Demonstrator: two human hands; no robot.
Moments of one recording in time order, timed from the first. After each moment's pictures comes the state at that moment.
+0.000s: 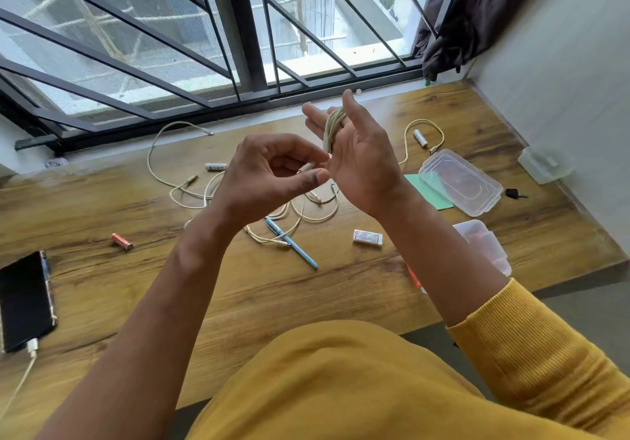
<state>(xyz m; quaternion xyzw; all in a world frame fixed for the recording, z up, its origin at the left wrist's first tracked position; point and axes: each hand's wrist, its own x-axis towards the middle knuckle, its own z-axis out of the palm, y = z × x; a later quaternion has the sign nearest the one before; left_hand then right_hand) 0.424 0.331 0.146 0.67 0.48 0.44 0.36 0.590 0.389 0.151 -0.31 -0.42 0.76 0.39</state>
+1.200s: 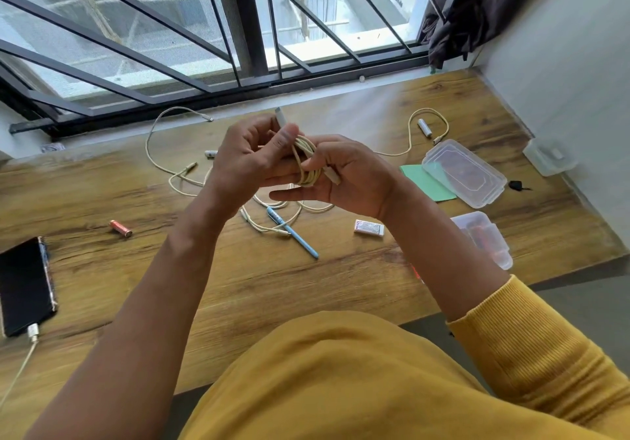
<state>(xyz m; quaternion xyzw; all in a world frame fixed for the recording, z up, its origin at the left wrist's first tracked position) 0.409 0.333 0.141 0.59 0.54 0.47 0.38 0.589 0.387 0.130 -0.19 -0.45 0.85 0.19</state>
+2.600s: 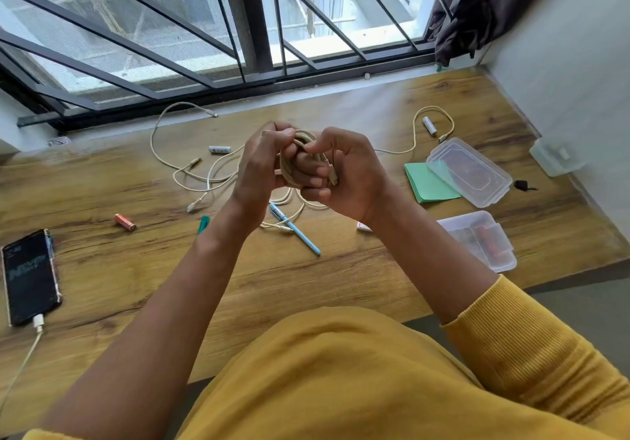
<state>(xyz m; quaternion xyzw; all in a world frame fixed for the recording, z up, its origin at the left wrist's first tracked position) 0.432 0.328 0.123 0.45 0.55 0.53 0.47 0.577 0.377 0.131 -0.20 -0.37 0.88 0.23</state>
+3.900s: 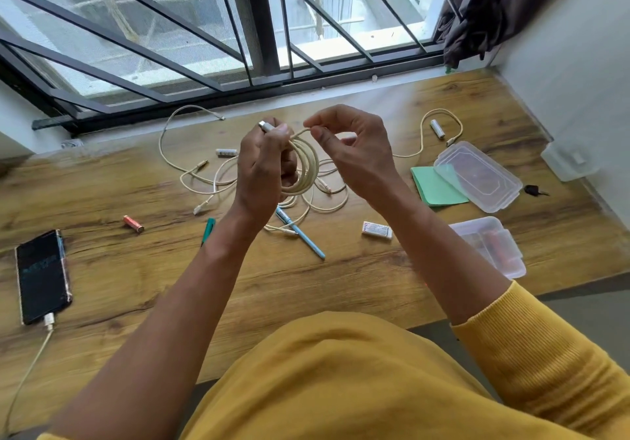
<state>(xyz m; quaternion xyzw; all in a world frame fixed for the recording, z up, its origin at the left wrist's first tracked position) 0.440 0.330 0.130 0.47 0.52 0.59 0.39 0.584 0.400 0.113 -0.42 -0.69 0.41 0.42</state>
